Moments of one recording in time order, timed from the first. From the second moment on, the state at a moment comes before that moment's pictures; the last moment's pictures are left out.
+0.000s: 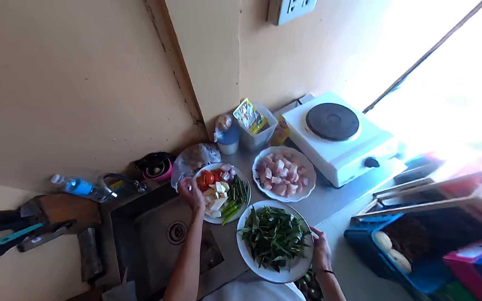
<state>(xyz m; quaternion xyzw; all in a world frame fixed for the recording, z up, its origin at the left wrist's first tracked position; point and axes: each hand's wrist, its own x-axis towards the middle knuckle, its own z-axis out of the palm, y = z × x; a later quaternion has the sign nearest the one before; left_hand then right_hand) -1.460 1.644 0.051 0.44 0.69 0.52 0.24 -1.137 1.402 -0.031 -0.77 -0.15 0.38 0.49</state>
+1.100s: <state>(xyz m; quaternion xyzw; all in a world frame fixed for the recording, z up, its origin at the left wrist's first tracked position) -1.370 1.812 0.210 0.68 0.47 0.53 0.16 -1.109 1.810 0.121 -0.65 -0.68 0.19 0.28</state>
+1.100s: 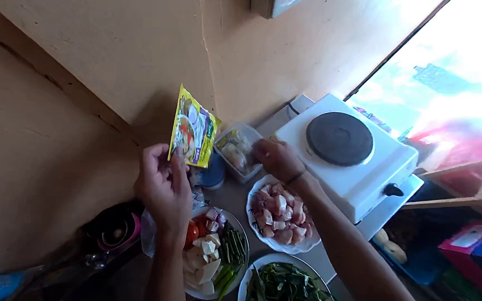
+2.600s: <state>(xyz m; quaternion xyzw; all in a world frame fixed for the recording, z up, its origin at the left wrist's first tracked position) -1.289 1.834 0.160 0.78 0.49 0.31 0.25 -1.120 1.885 0.214 -0.58 -0.35 0.59 0.44</state>
